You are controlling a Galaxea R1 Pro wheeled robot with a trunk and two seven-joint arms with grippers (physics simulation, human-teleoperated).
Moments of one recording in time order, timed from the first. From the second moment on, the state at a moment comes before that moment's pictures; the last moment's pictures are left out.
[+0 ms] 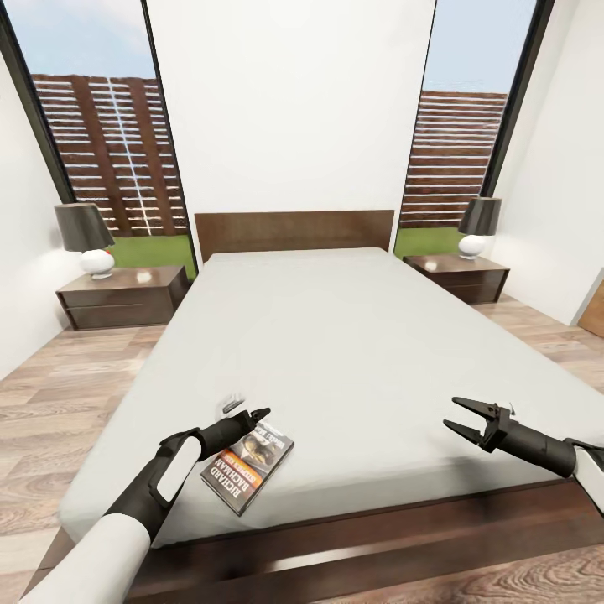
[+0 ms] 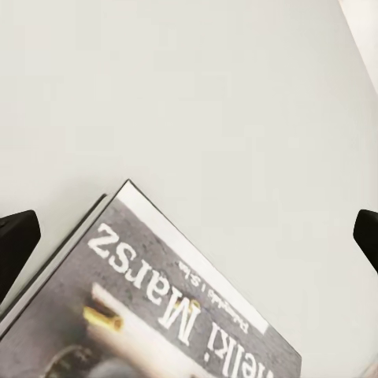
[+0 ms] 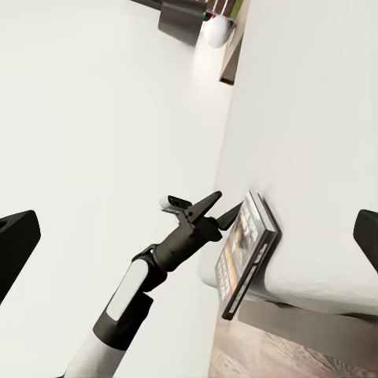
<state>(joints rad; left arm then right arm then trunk) -0.65 0.02 -0.12 -0.77 0.70 0.48 -0.25 -0.58 -0.53 -0.04 -0.78 -0.80 1.00 1.22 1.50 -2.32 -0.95</state>
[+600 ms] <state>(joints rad) -0.65 0.02 -0.12 -0.77 0.70 0.48 -0.25 -0.58 -0.53 -0.04 -0.78 -0.80 1.00 1.22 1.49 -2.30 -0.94</state>
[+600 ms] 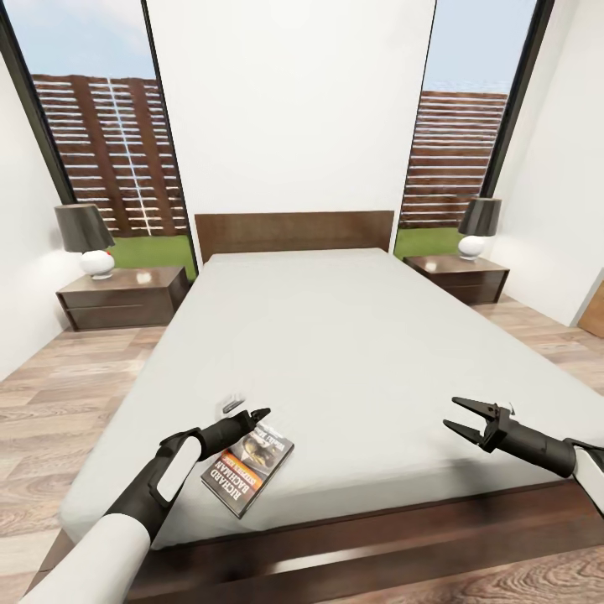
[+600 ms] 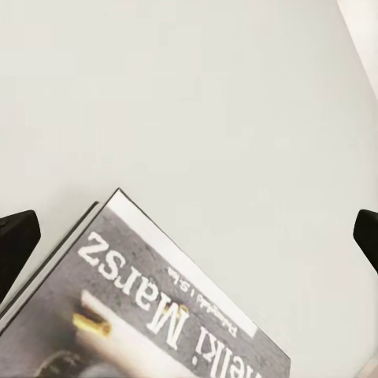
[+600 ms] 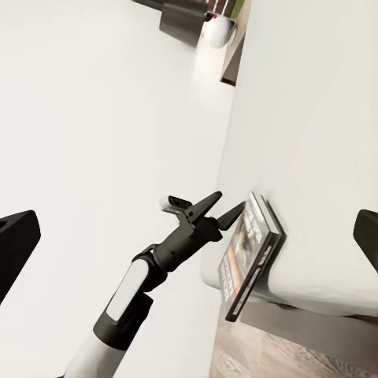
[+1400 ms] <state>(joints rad) -0.65 0.02 -0.12 -0.77 0.70 0.48 -0.25 -0.58 -0.53 -0.04 -0.78 -0.80 1.00 1.22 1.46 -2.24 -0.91</state>
